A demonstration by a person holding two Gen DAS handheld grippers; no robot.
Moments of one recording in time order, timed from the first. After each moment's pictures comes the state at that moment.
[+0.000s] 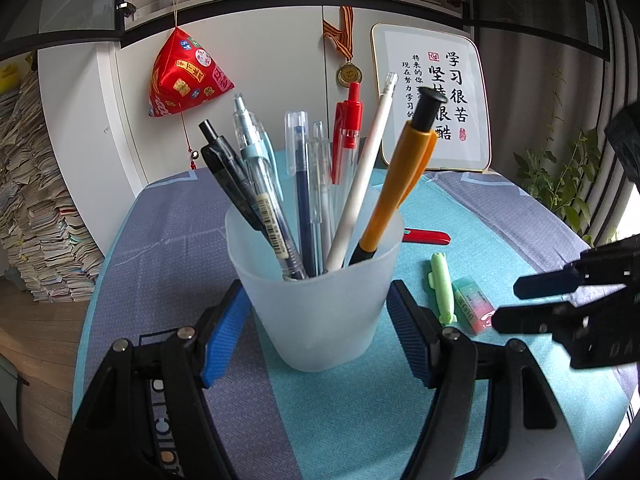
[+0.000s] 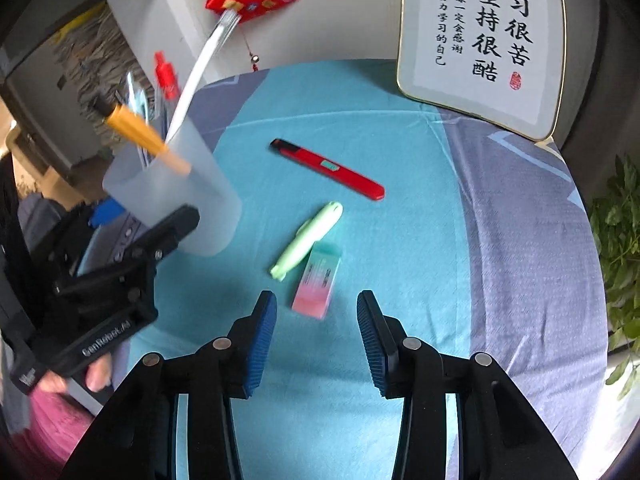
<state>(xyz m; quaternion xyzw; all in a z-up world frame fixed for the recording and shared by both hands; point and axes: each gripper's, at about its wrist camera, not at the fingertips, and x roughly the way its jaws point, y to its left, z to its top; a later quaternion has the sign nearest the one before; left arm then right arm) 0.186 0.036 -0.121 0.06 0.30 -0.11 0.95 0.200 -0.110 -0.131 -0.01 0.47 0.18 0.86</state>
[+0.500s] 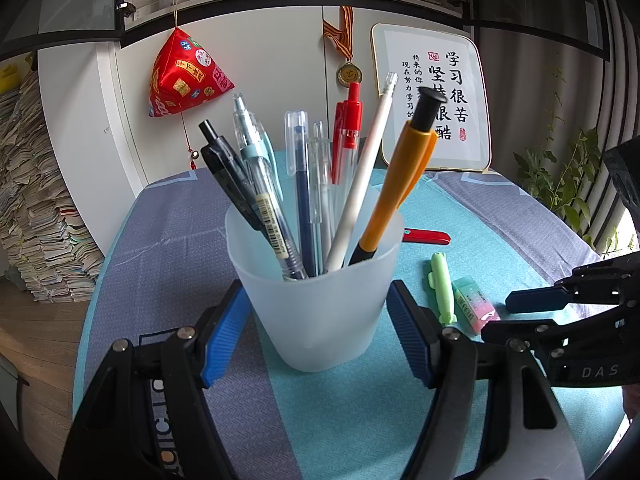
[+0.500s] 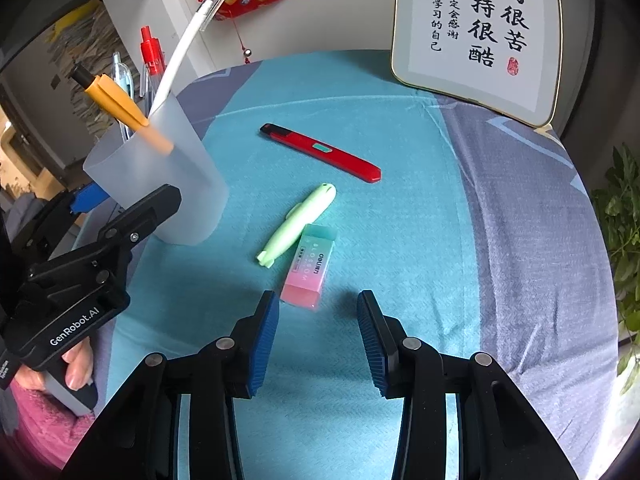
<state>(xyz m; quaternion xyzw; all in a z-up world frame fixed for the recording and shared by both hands) 0.186 0.036 -0.121 0.06 0.30 -0.11 0.95 0.203 -0.108 -0.147 -0.01 0.47 0.17 0.86</state>
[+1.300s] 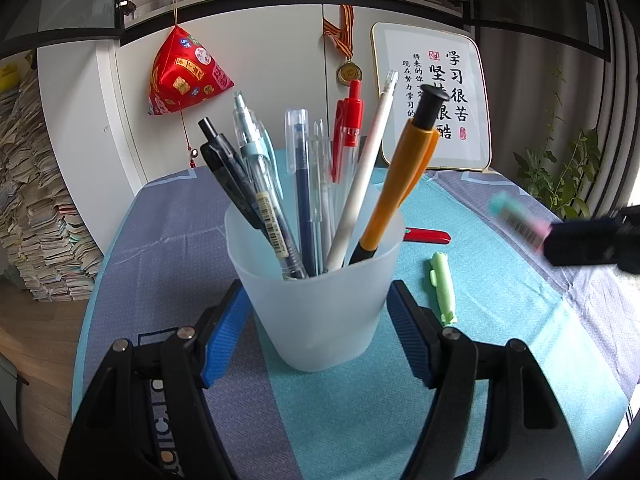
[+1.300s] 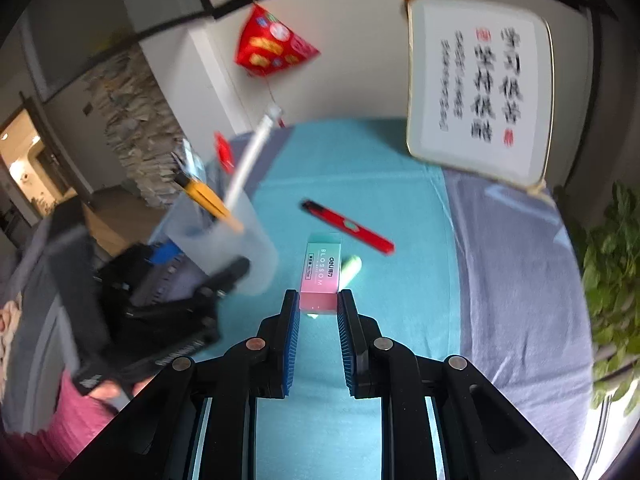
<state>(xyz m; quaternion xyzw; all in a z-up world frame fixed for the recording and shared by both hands) 0.186 0.036 -0.122 0.06 0.30 -0.11 0.94 0.175 -0.115 -0.074 0.01 0.39 0.21 0.89</state>
